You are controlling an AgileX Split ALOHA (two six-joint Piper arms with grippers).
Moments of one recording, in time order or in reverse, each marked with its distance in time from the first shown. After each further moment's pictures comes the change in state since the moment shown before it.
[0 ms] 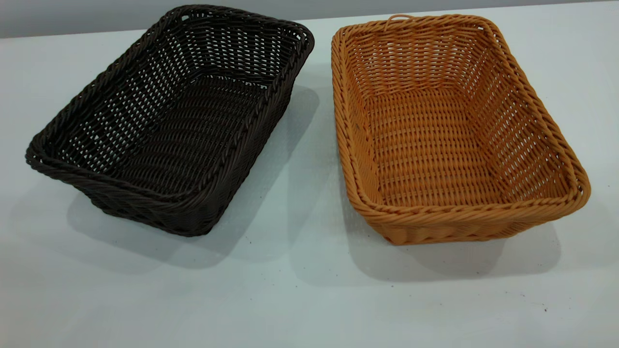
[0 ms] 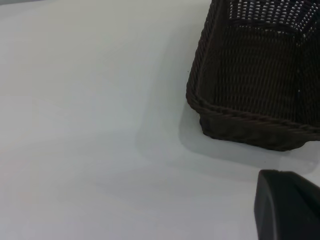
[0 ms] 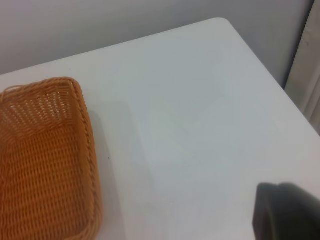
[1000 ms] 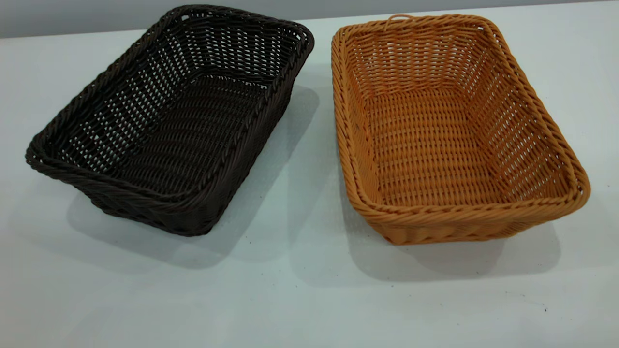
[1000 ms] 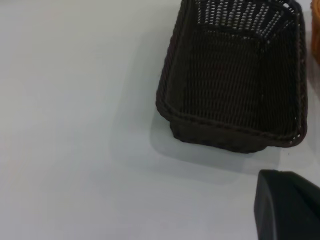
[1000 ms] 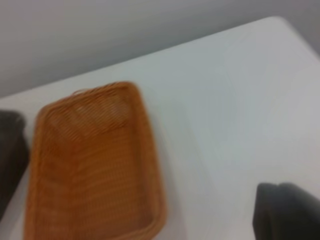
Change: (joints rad) left arm 0.000 0.152 -0.139 -0.076 0.033 0.016; right arm 0.000 0.055 -0.039 0.195 -0.004 -0.059
